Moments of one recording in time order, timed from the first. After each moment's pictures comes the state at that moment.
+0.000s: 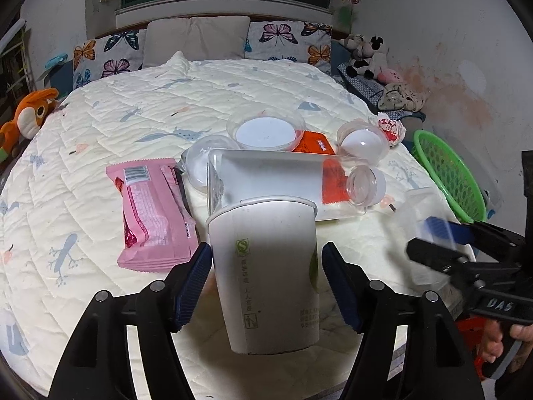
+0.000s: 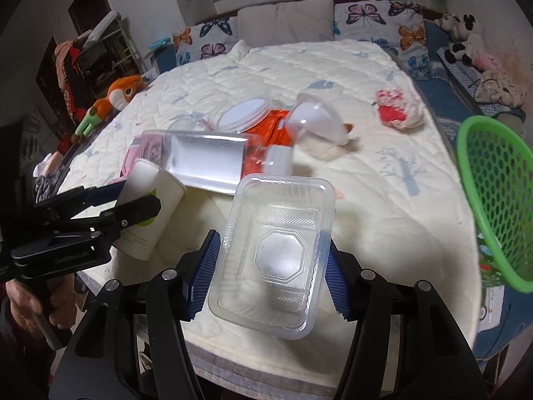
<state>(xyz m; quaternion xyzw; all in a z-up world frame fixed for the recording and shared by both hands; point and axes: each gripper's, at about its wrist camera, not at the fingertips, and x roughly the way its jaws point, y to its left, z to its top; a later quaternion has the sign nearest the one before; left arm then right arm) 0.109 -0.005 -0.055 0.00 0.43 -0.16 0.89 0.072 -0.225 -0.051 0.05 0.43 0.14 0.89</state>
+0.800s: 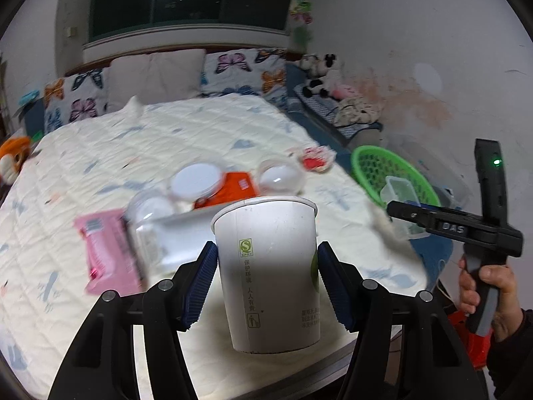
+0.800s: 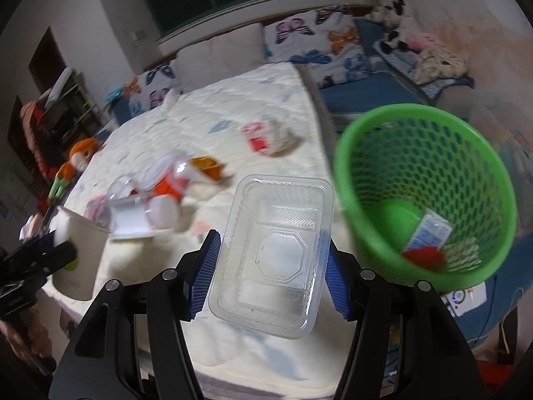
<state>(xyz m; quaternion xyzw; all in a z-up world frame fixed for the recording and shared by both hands) 0.078 -0.060 -0.005 0.02 0.37 -0.25 0.90 0.062 -0.348 -0.037 0.13 0.39 0.04 0.91</state>
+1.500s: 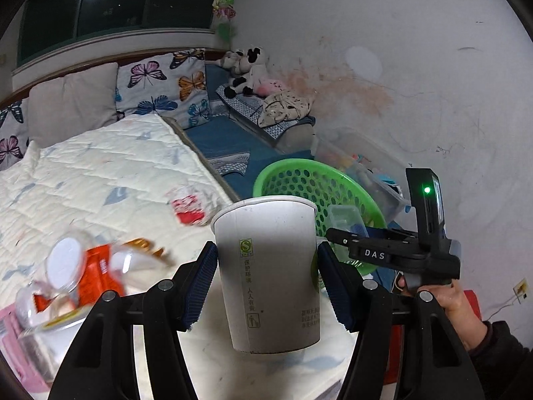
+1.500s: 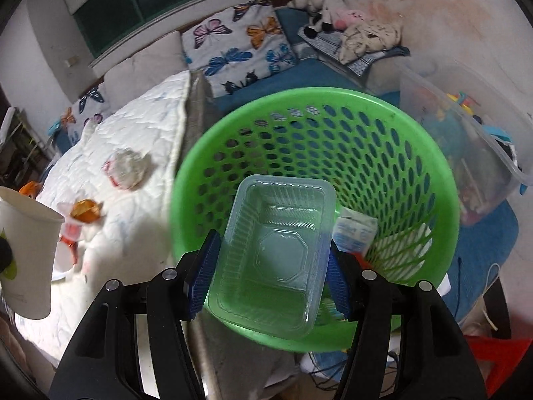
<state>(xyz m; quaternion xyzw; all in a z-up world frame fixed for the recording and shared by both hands) 0.122 -0.212 0.012 0.04 0.36 -0.38 0.85 0.082 -0.472 -0.072 0.17 0.41 -0.08 0.89</state>
